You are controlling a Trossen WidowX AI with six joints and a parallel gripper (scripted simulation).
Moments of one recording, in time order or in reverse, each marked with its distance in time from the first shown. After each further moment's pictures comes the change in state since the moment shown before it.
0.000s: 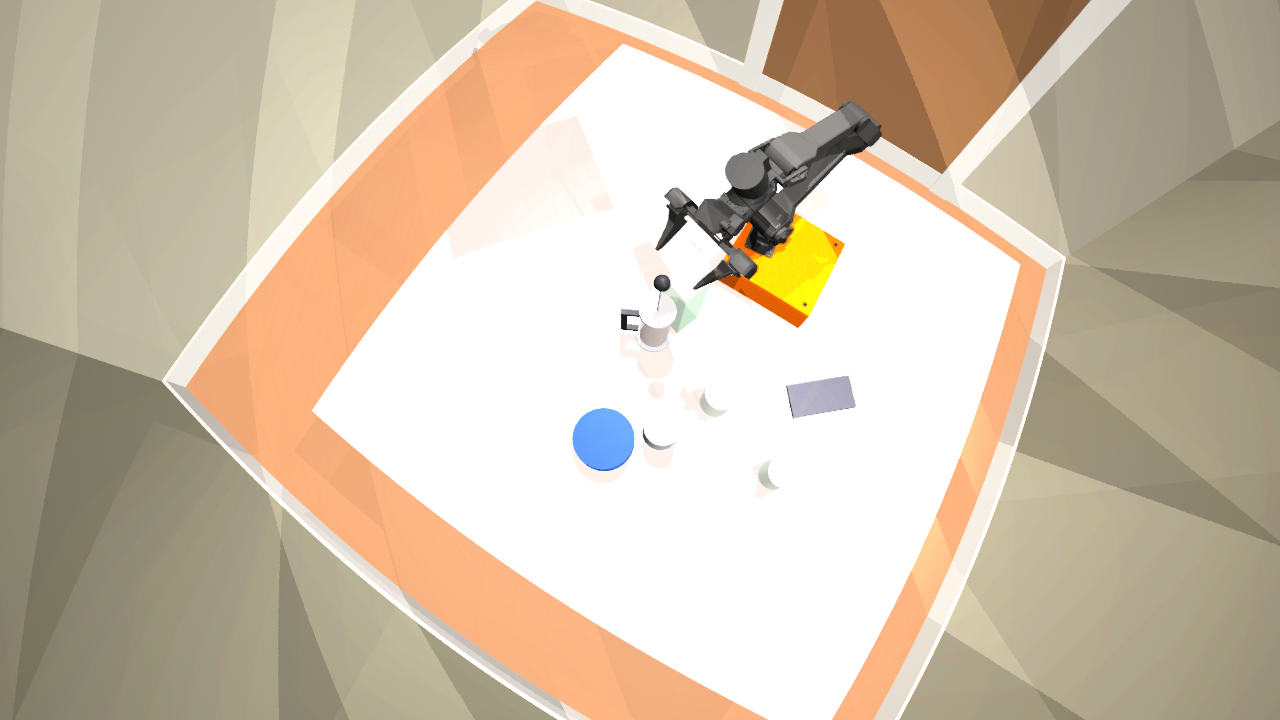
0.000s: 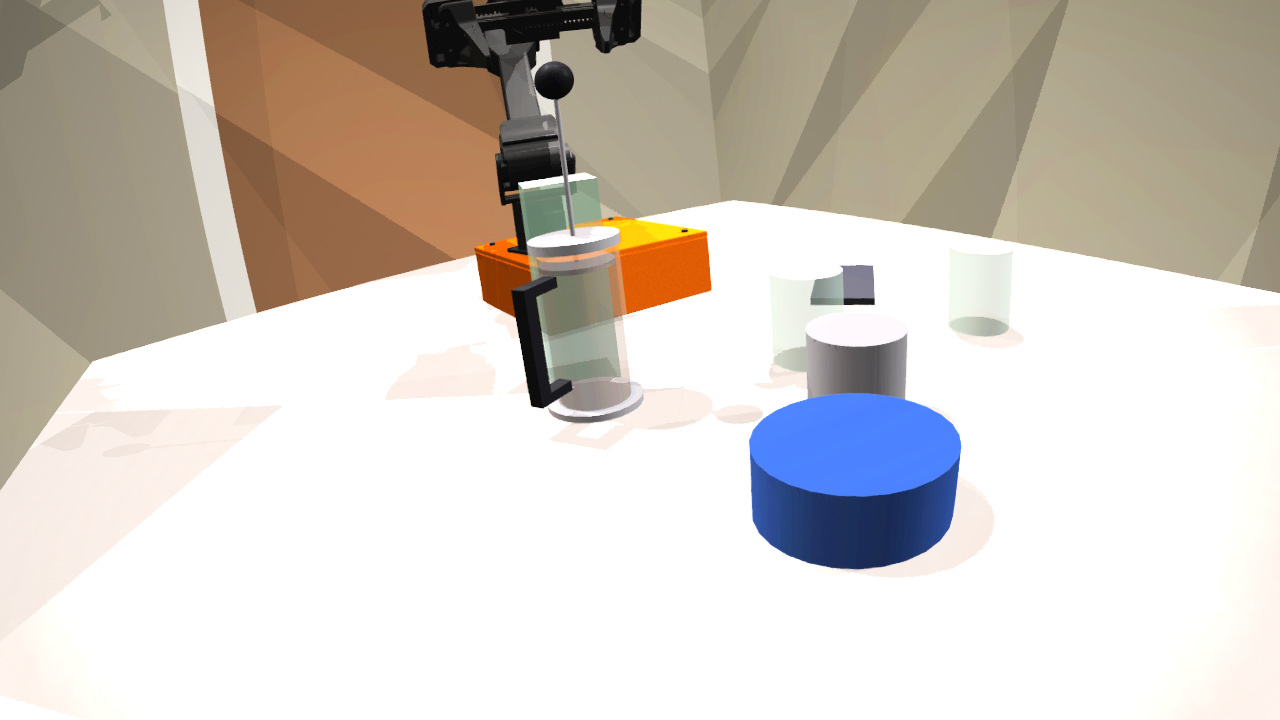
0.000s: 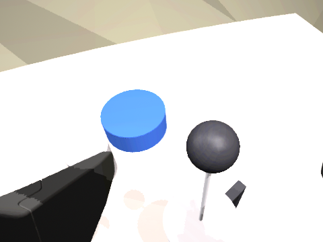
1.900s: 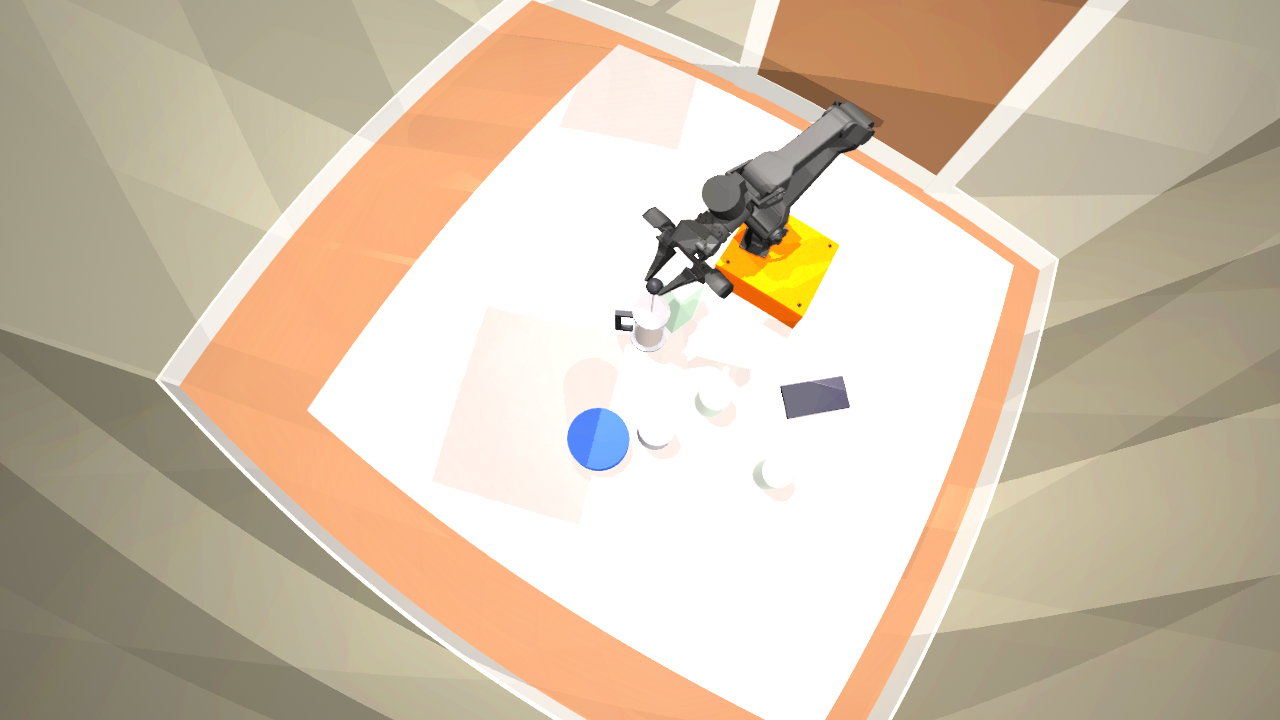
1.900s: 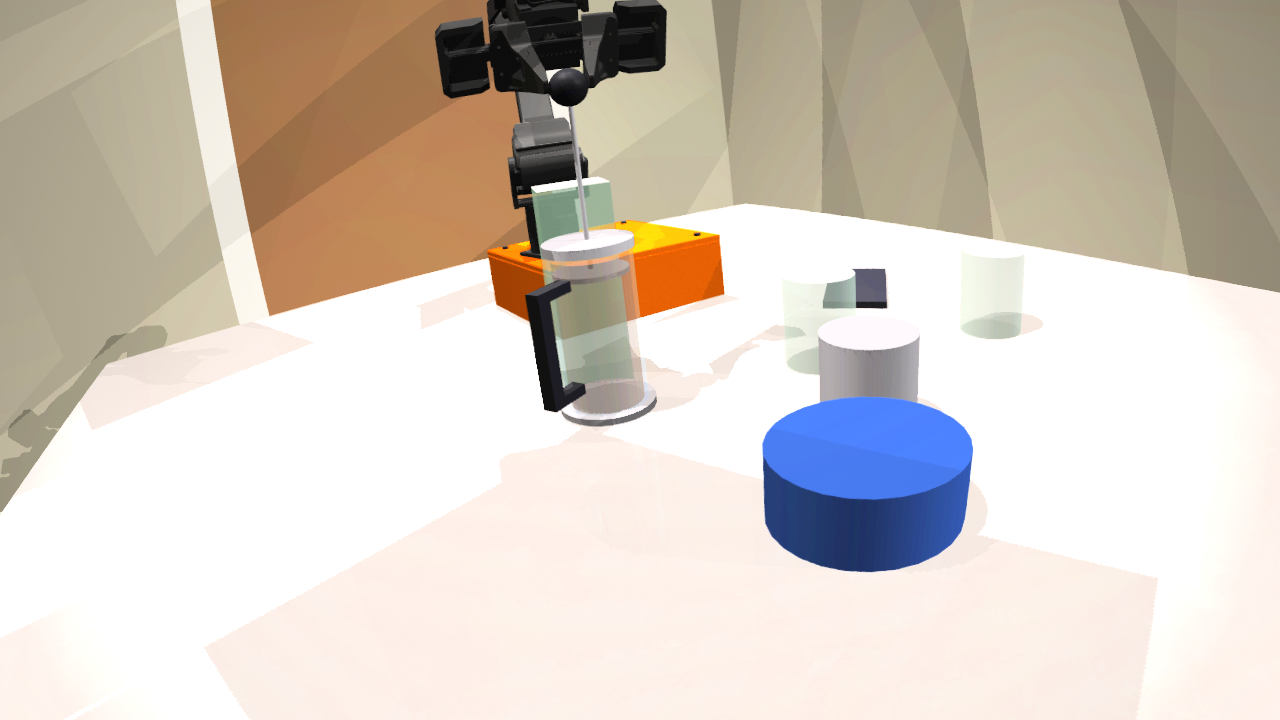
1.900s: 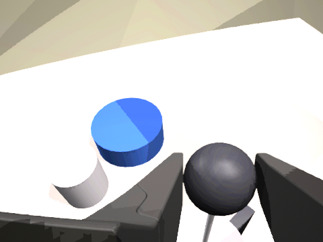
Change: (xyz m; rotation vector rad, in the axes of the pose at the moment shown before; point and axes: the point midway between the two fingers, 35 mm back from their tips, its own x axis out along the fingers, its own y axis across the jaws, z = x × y) arm 0.044 -0.001 -0.004 -0.001 -0.024 -0.003
